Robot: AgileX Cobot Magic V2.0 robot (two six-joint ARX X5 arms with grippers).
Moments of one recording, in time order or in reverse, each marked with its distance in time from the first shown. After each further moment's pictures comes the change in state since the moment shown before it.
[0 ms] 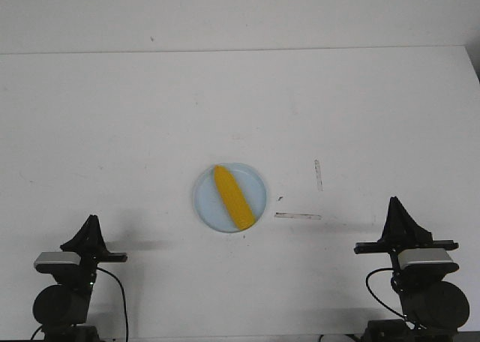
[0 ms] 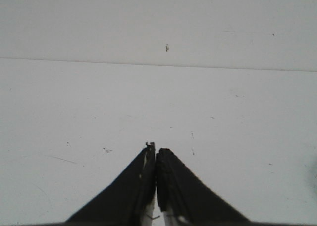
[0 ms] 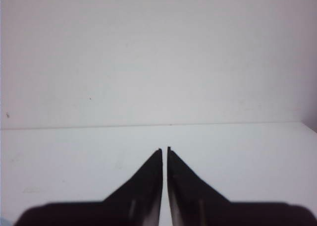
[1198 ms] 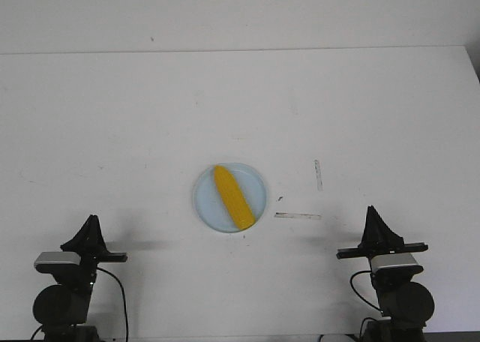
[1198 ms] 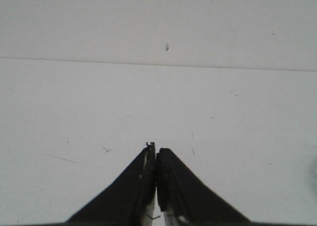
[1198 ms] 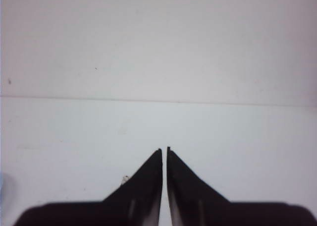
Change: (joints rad) left arm 0.000 0.000 0.000 0.000 0.000 0.000; right arm 0.045 -0.143 -0.374 0.247 0.000 -0.052
